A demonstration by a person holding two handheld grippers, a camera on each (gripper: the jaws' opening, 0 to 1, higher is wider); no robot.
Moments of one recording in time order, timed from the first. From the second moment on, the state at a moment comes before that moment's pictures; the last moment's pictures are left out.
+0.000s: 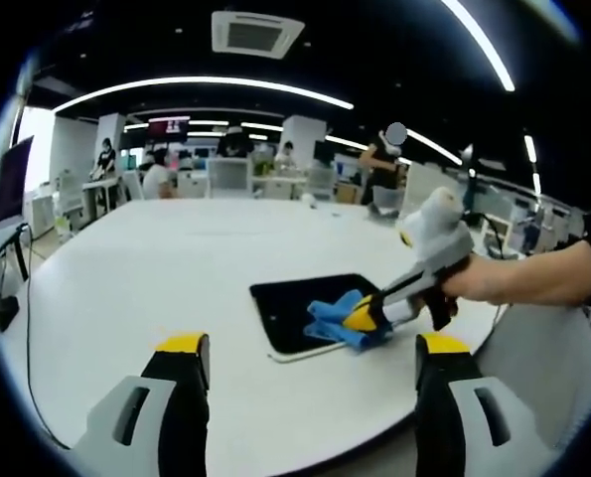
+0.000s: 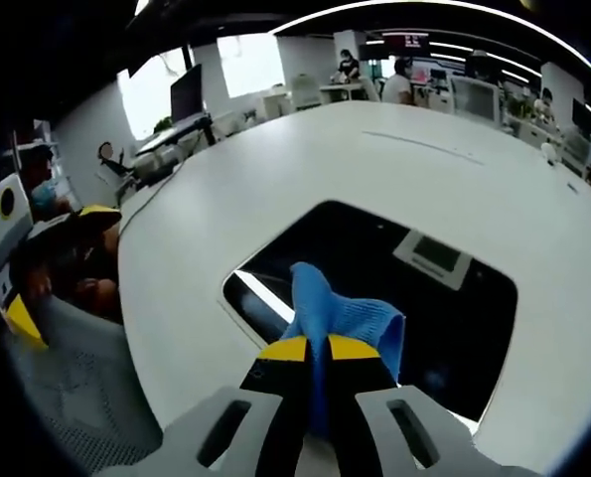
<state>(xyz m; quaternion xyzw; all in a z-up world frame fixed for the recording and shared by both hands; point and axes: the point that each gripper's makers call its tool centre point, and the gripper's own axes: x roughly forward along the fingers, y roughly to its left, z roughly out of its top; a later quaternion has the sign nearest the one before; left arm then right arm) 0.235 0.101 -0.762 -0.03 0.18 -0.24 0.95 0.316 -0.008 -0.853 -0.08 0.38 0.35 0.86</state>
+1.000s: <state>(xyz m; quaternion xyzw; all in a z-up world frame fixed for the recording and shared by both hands) 0.235 0.101 -0.760 -0.04 0.17 -0.24 0.95 0.367 -0.015 -0.851 -0.10 0.36 0.32 0.87</state>
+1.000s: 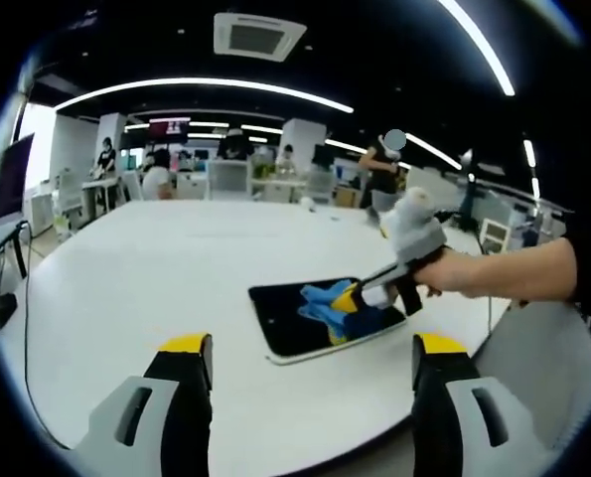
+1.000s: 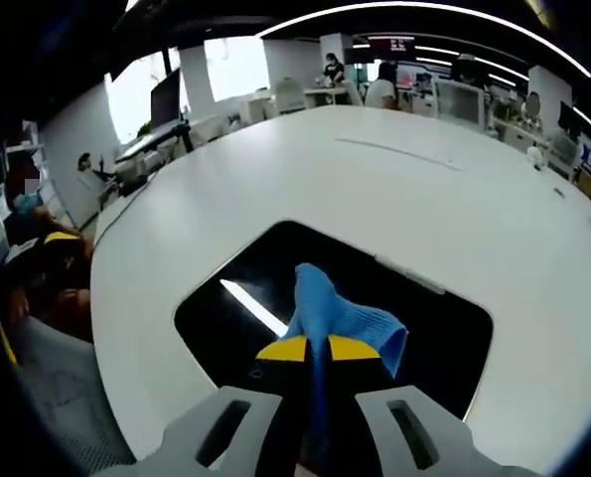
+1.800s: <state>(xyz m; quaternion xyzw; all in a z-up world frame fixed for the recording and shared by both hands) 0.238 0.102 -0.762 -0.03 0.18 -0.24 0.95 0.431 -0.015 -0.856 -0.09 0.35 0.28 0.89</state>
